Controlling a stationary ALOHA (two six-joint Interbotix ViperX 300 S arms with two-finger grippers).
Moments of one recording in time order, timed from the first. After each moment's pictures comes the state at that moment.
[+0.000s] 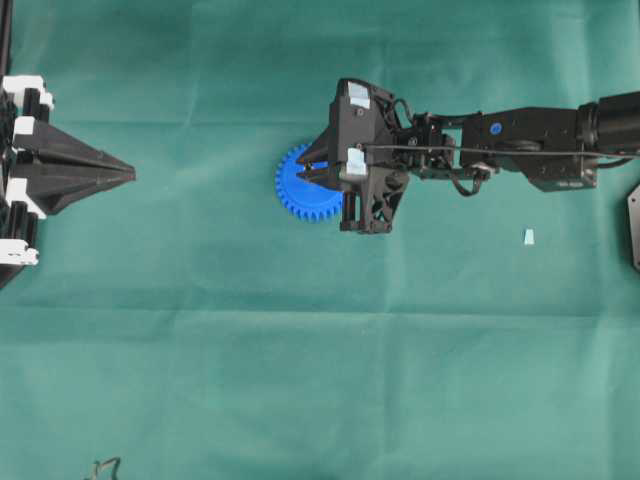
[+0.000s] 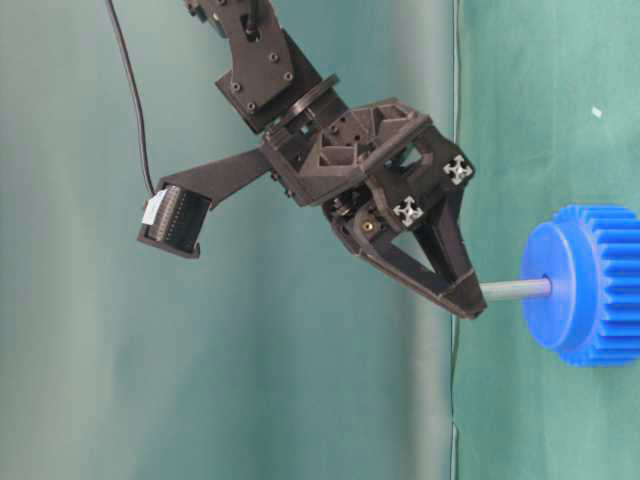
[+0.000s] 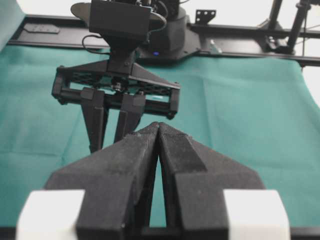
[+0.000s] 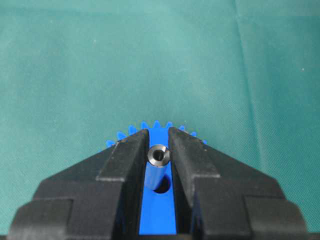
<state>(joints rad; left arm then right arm) 0.00 -0.96 1.17 0.01 -0.21 -0.05 -0.13 0.14 0.54 0.04 -0.06 0.02</state>
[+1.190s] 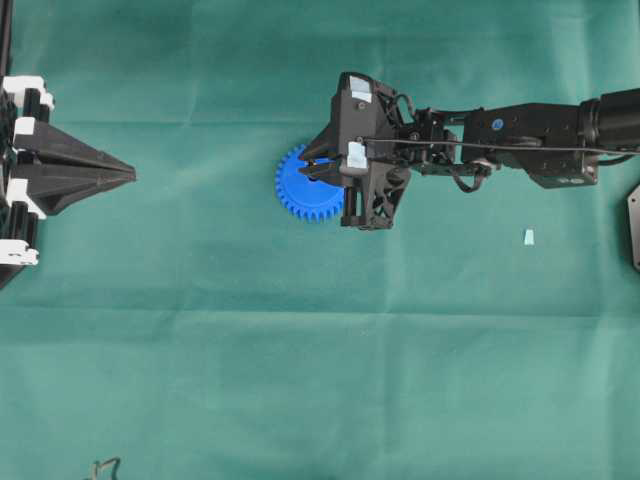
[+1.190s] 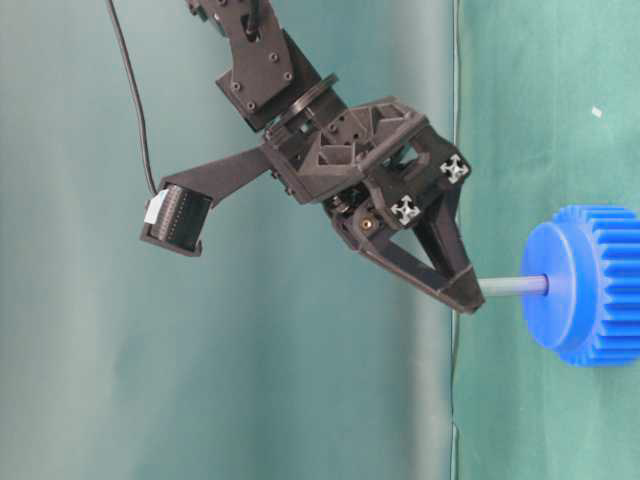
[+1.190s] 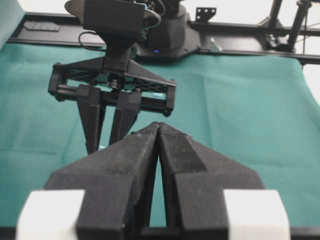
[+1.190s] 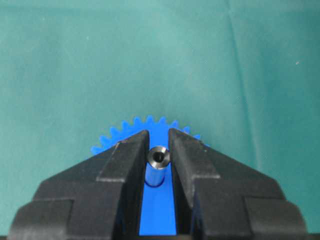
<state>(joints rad) 0.00 -0.97 1.17 0.01 -0.21 -0.05 -0.14 0.14 0.54 0.04 -0.06 0.02</state>
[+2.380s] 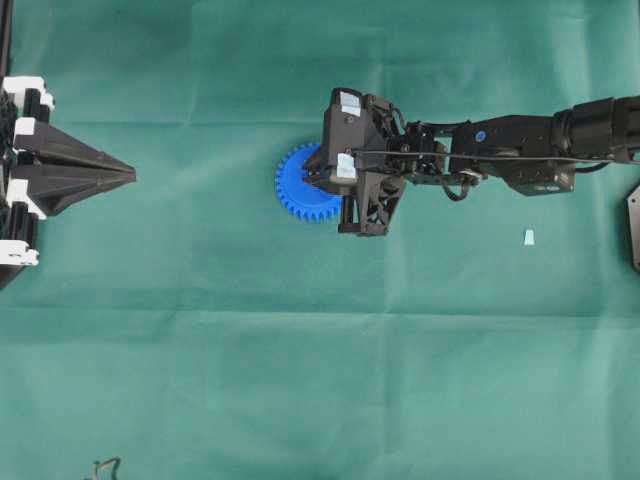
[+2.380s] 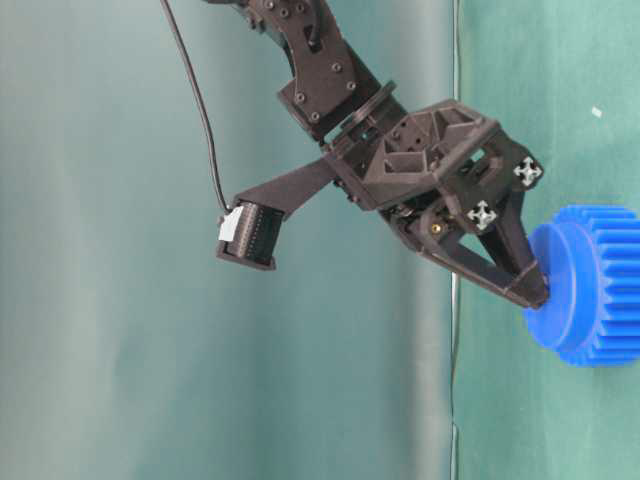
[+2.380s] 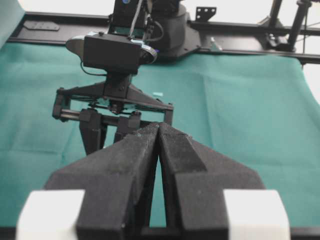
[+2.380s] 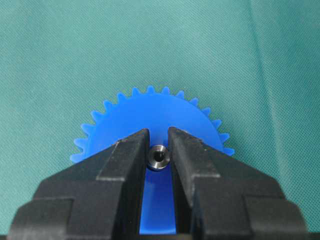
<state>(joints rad) 0.00 -0.97 1.17 0.01 -0.21 -0.05 -0.14 0.23 0.55 0.06 -0.13 0.03</state>
